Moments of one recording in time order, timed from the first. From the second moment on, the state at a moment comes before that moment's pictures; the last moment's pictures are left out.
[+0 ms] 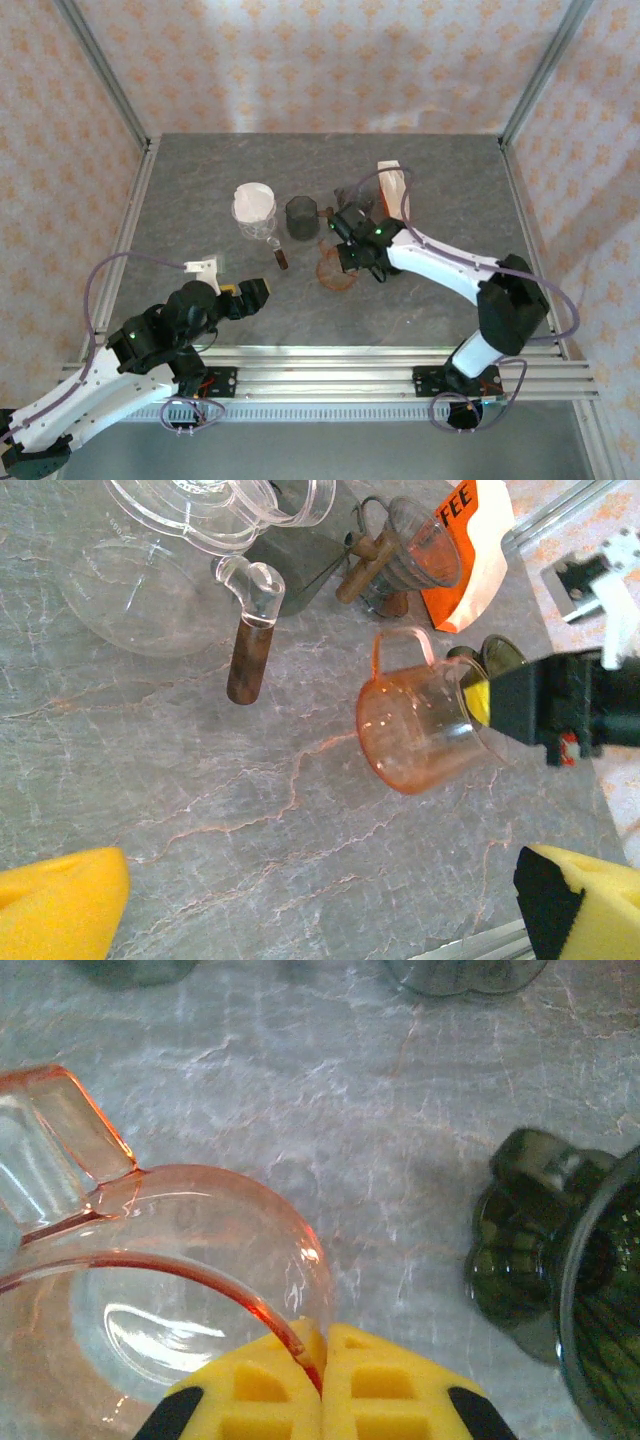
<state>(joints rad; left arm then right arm) -0.83 0.41 0.56 -0.72 -0.26 -0.91 0.82 1.55 1.15 -0.78 0.22 0.45</state>
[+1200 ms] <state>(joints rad) -0.83 0.41 0.55 -0.71 -0.26 -0.91 1.03 1.43 0.99 -0.81 0.40 0.58</state>
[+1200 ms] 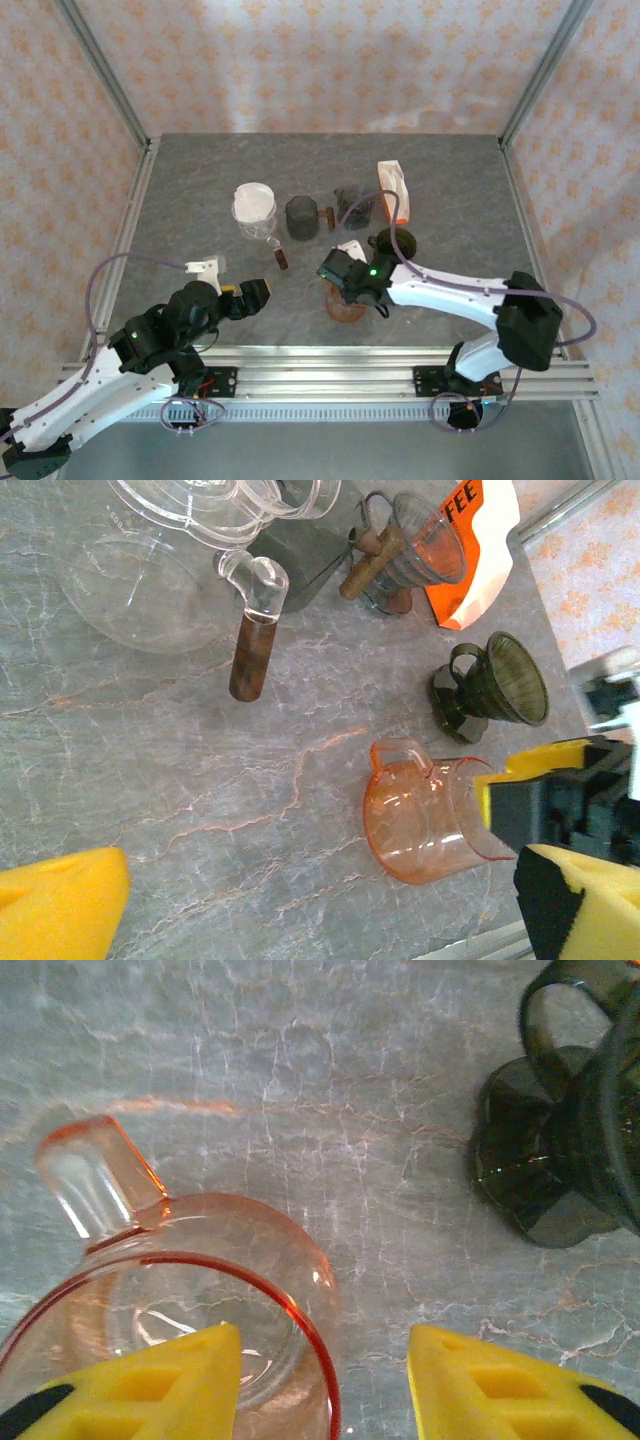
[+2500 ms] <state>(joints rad) -0.82 0.41 0.54 -0.69 -0.25 -0.91 0.35 1.38 0.84 -0.56 0.13 0.78</state>
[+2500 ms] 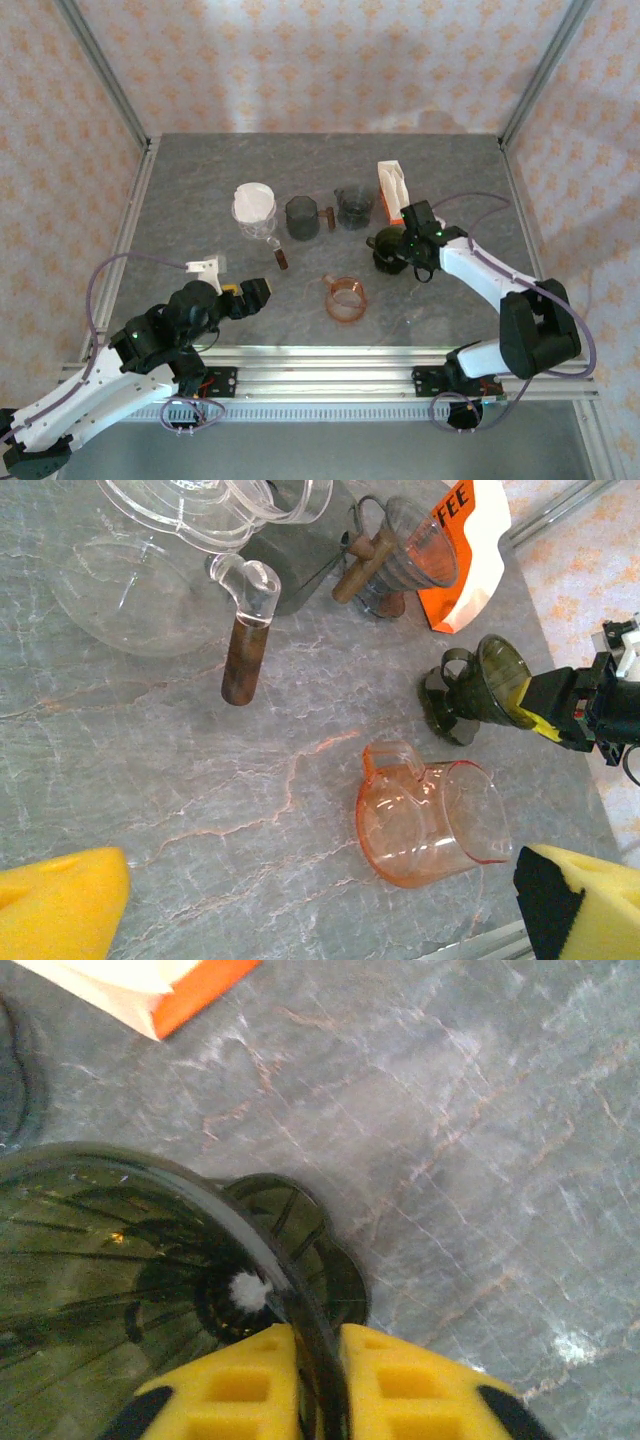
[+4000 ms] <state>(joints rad) -0.82 0.41 0.55 -0.70 -0.26 -0.91 0.84 1.10 0.95 -0.84 -0.01 0.79</state>
